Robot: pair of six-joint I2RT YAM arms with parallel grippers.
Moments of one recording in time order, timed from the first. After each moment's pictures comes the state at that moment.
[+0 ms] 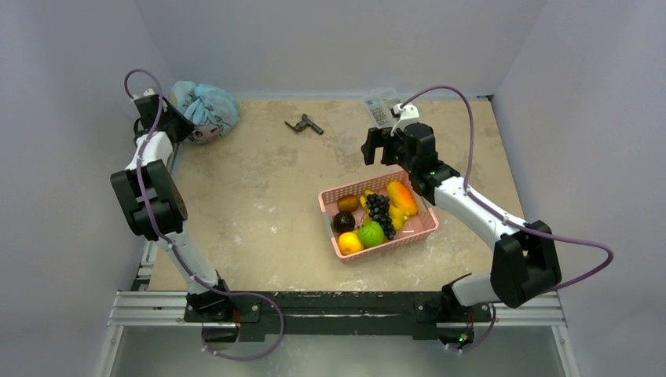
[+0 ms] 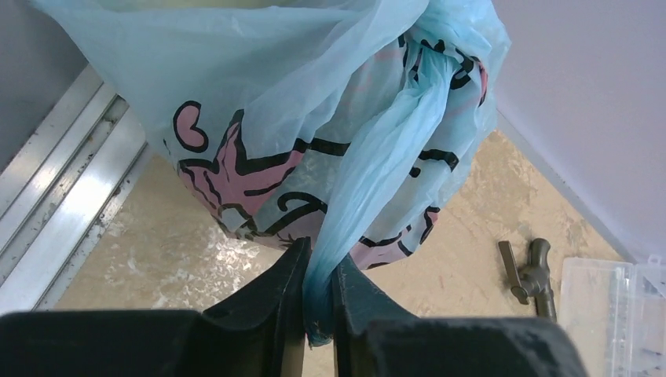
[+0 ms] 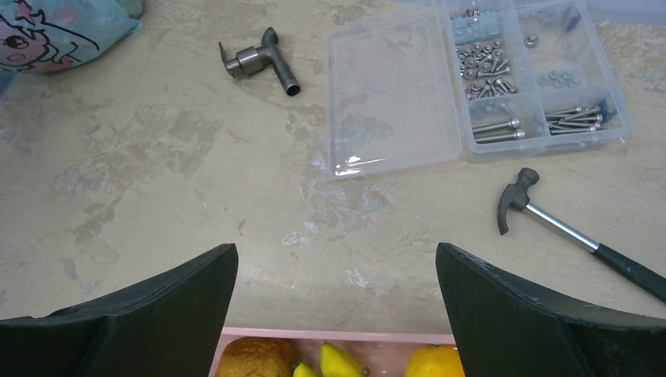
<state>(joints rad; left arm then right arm) 0.37 1.94 1.48 -0.15 0.20 -0.50 0.43 1.40 0.98 0.07 0.03 0.22</state>
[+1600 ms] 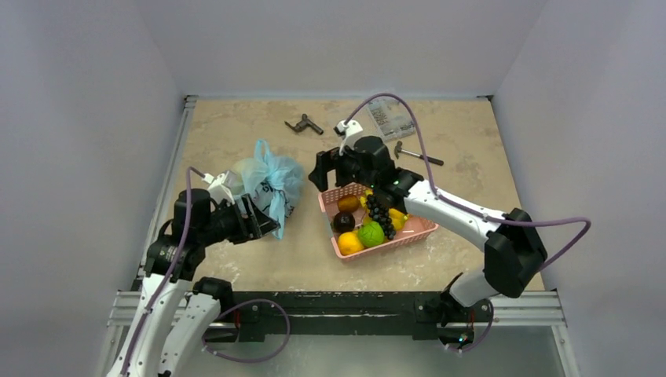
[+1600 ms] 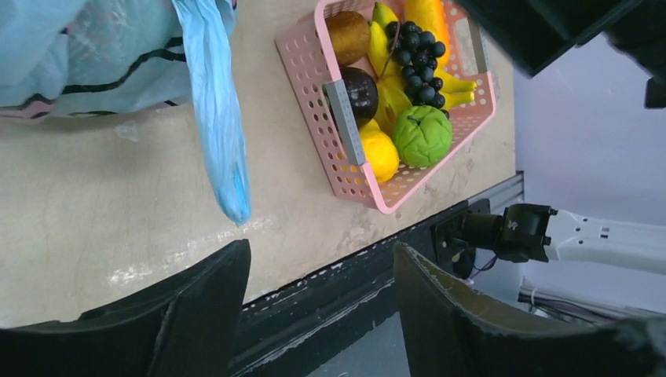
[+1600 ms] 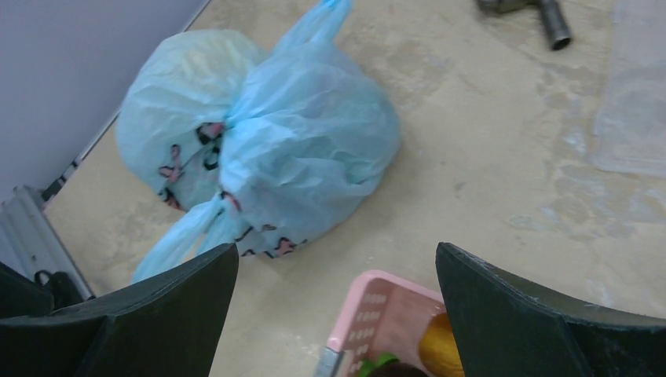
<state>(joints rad) -0.20 0.57 0.70 -0.77 0.49 -0.62 0.73 1.48 1.09 0.01 -0.06 0.32</state>
